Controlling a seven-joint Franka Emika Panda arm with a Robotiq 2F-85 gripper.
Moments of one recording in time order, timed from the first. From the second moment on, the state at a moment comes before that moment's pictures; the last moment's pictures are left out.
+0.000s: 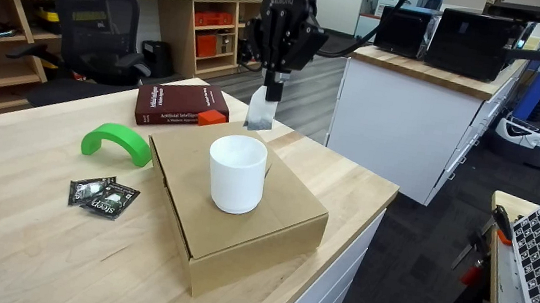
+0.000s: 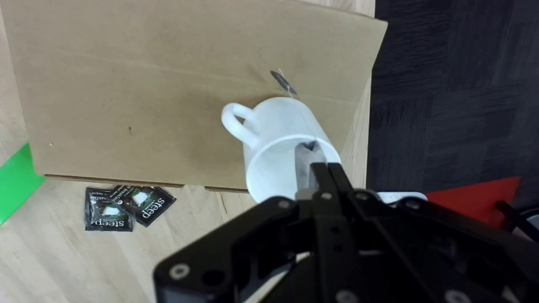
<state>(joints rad) 0.13 0.21 0.30 -1.70 0.17 1.95 -0.89</state>
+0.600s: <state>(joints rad) 0.21 0.25 0.30 -1.73 0.15 1.93 -0.84</state>
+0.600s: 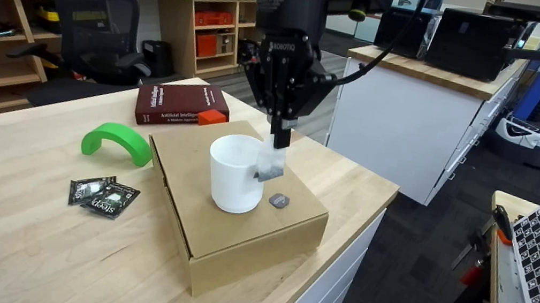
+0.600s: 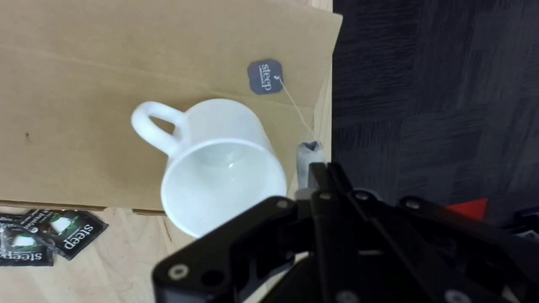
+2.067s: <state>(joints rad) 0.23 0.20 0.23 -1.84 0.08 2.32 -0.62</state>
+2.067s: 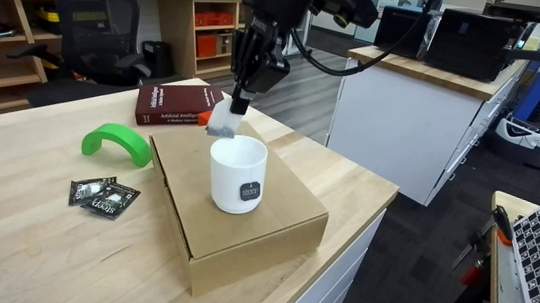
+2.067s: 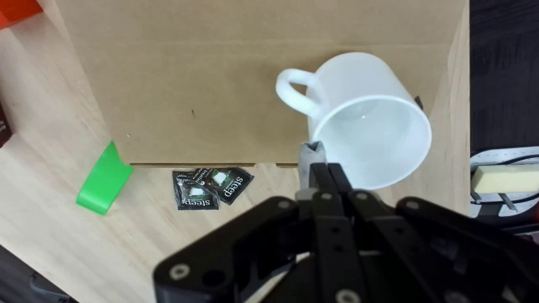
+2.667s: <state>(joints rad) 0.23 0.20 0.24 -1.84 0.08 2.32 -0.60</state>
